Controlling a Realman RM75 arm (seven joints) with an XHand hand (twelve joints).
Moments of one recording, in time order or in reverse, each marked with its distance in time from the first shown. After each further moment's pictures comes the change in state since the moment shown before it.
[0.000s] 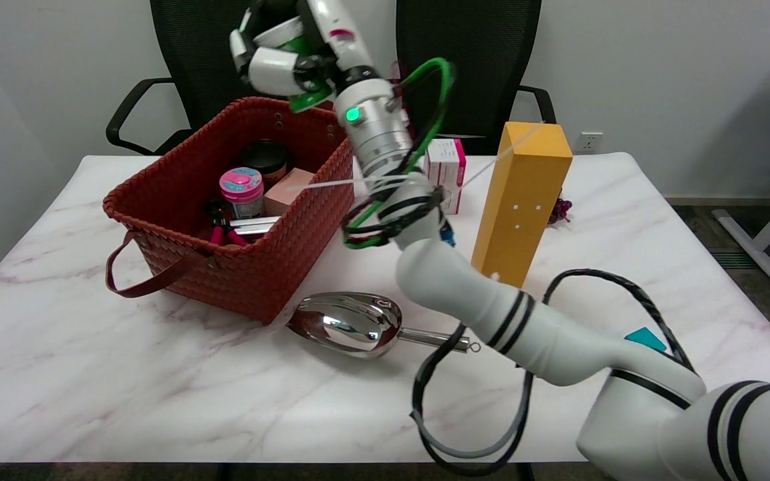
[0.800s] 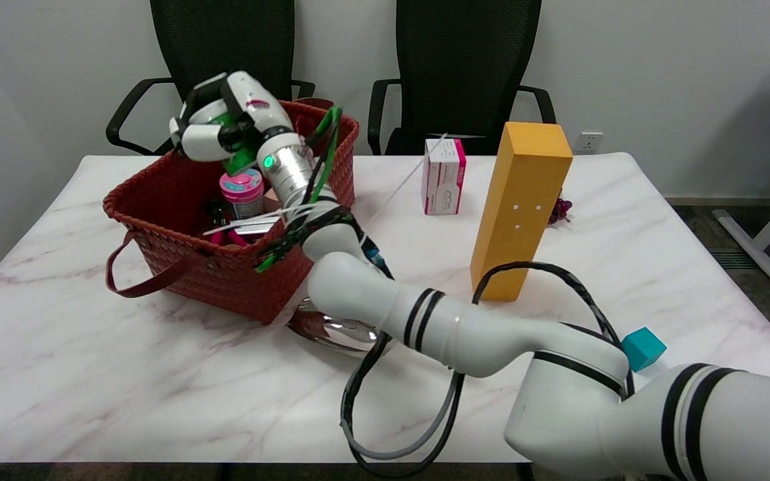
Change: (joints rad) arm 0.161 -0.262 -0.082 -0.558 -0.006 -0.040 0.170
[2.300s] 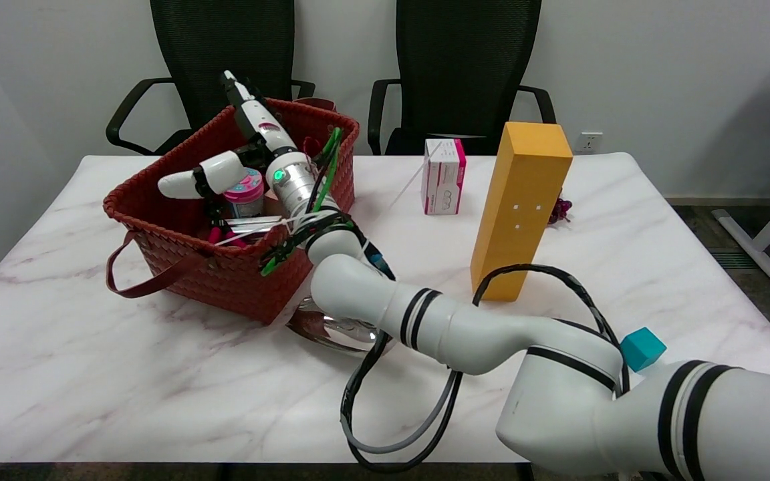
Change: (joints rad) arm 0.023 -0.026 0.022 -0.147 0.000 -0.051 0.163
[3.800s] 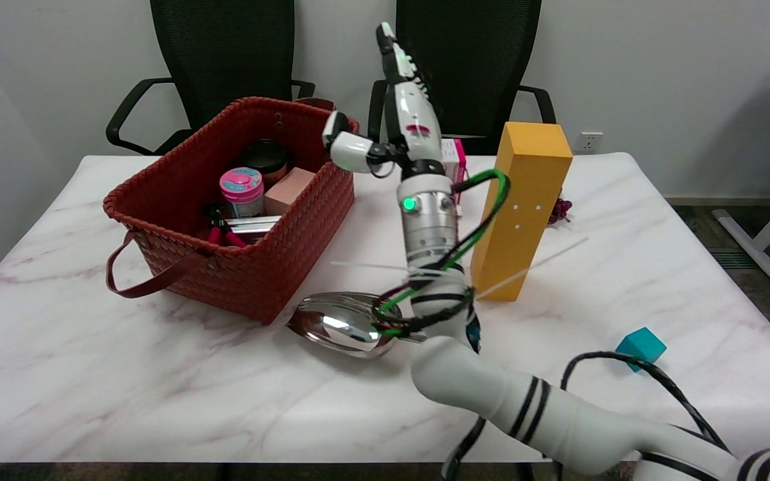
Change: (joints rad) arm -0.451 0.287 0.045 0.724 -0.090 0.439 -0.326
